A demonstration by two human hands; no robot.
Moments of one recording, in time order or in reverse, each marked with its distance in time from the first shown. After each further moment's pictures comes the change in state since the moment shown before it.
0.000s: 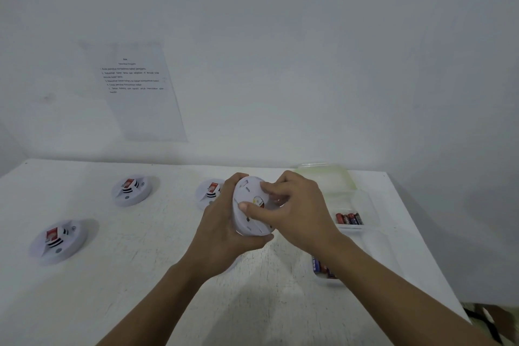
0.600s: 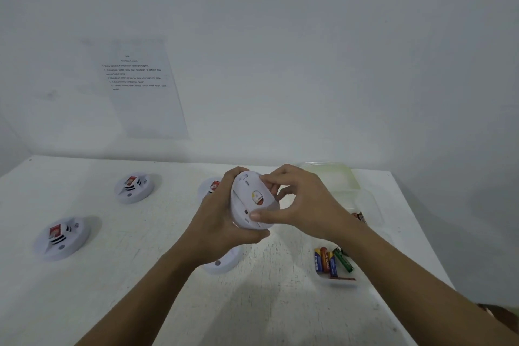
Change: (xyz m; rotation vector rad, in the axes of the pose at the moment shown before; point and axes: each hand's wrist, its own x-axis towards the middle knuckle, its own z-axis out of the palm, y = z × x) left_hand 0.013 -0.007 -0.018 0.178 -0.051 0.025; right_hand 0.018 0.011 -0.016 0.114 -0.244 -0.091
